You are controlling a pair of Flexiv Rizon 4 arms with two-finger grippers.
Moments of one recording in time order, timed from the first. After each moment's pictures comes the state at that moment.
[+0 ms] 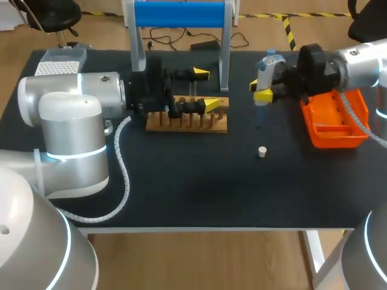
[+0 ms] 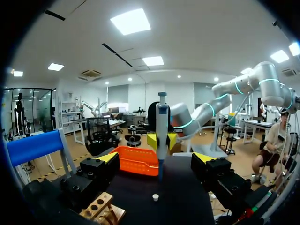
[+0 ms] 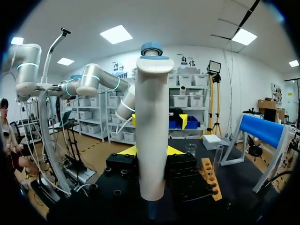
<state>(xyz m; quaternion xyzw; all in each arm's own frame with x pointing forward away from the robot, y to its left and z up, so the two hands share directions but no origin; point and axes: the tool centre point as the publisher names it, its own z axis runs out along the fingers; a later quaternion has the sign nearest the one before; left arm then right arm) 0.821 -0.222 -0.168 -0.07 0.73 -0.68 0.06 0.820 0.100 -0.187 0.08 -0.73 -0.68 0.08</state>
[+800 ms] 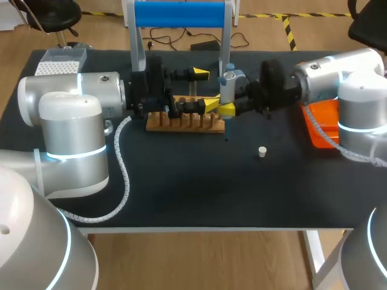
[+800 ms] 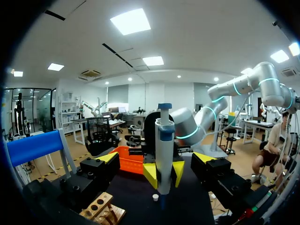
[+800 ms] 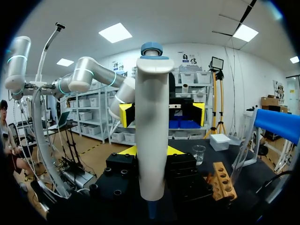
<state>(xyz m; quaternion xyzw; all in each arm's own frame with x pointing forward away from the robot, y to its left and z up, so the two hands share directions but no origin) 0.821 -0.222 -0.167 -0.07 0.73 -0.68 0.06 0.805 0.178 -0.213 0.08 -0.72 -0.68 0.10</state>
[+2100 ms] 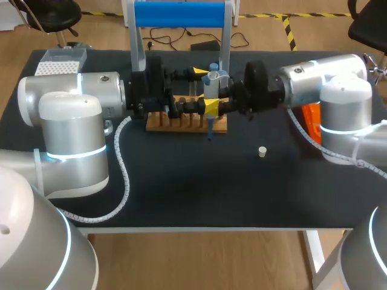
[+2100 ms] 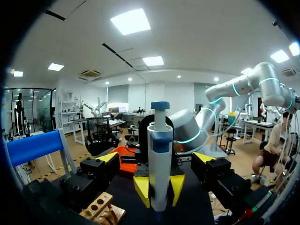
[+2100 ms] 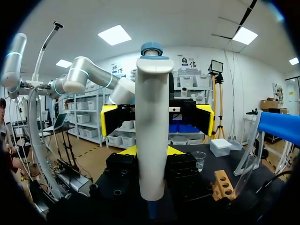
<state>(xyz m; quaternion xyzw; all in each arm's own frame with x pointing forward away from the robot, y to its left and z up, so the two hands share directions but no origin) 0.821 -0.222 -0.167 -0.07 0.73 -0.68 0.06 0.808 0.213 -0.212 0.08 -0.71 -0.69 0.09</state>
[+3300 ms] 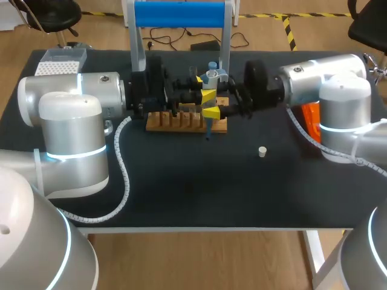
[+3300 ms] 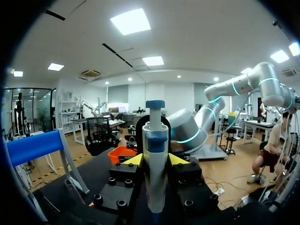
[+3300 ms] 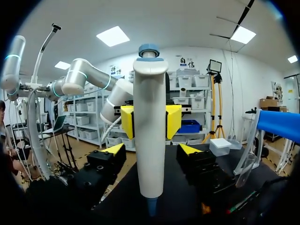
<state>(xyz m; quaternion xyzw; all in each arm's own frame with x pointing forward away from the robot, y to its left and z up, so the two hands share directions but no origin) 0.820 -0.222 -0.168 -0.07 0.73 -0.68 0.06 0.812 0.212 -0.211 0.07 -0.71 -0.70 0.10</state>
